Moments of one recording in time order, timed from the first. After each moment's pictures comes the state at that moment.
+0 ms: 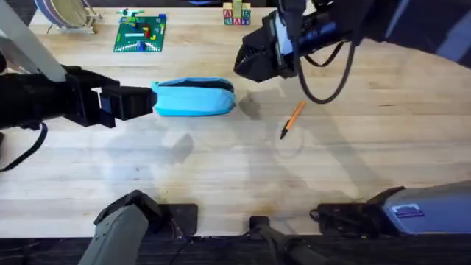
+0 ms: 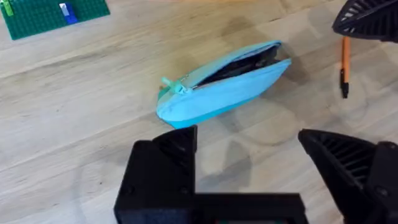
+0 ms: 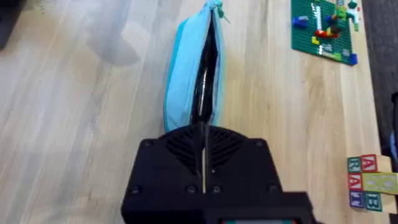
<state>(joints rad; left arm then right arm) 0.60 0.98 1.05 -1.24 0.77 0.75 0.44 1.61 1.29 -0.64 -0.76 -1.13</state>
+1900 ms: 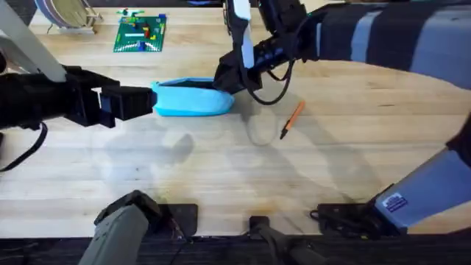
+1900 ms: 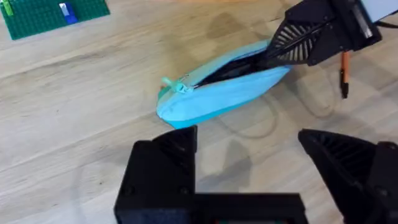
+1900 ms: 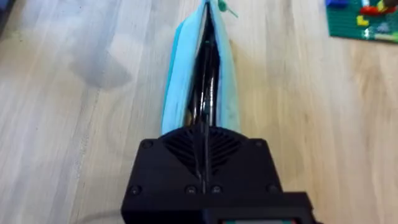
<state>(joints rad) 0.60 0.98 1.05 -1.24 0.77 0.75 0.53 1.87 1.30 -0.38 -0.76 -0.89</state>
